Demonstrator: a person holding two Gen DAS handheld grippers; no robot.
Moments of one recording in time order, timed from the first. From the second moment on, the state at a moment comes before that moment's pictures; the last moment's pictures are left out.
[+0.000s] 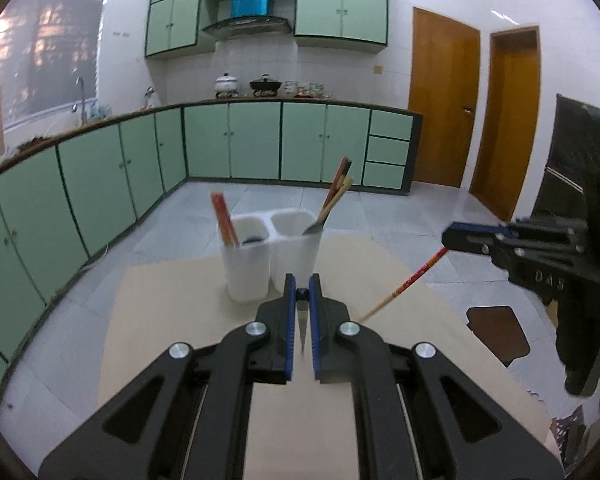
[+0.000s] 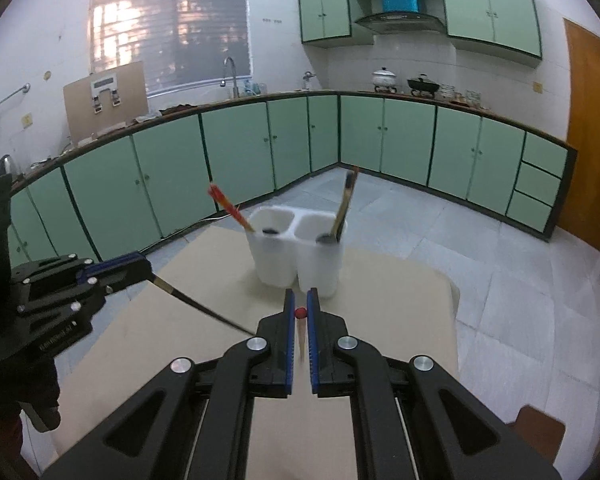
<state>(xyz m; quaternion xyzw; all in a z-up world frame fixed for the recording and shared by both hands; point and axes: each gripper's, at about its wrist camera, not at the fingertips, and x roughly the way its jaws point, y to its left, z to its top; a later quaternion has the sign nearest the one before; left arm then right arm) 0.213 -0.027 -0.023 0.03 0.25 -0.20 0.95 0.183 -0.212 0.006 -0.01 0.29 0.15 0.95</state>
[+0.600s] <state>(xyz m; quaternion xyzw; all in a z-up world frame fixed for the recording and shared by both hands) 0.271 -0.030 0.082 0.04 0.13 -0.20 0.97 0.246 -0.197 0.131 -0.03 0.19 0.18 0.97</state>
